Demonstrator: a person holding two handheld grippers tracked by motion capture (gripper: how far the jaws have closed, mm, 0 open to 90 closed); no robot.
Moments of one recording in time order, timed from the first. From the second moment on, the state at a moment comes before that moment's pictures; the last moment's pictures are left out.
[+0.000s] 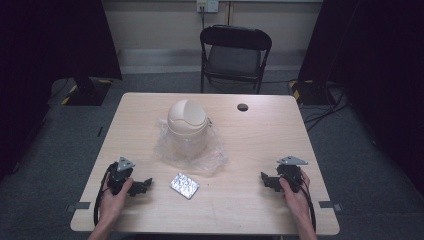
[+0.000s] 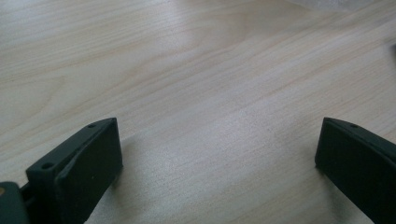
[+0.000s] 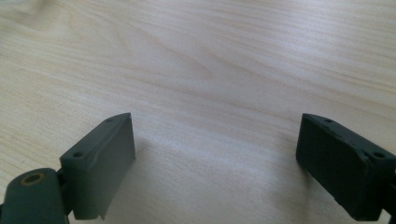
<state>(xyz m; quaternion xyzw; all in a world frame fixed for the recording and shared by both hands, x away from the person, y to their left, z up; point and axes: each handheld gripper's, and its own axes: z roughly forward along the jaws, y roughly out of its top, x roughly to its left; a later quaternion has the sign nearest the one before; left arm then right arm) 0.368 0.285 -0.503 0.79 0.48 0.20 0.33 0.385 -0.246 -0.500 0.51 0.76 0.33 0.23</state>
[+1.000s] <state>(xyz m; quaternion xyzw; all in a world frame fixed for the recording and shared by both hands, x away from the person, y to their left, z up) 0.369 0.289 -0.503 0.80 0.47 0.20 0.33 0.400 -0.191 -0.469 0.46 0.78 0.37 0.20</state>
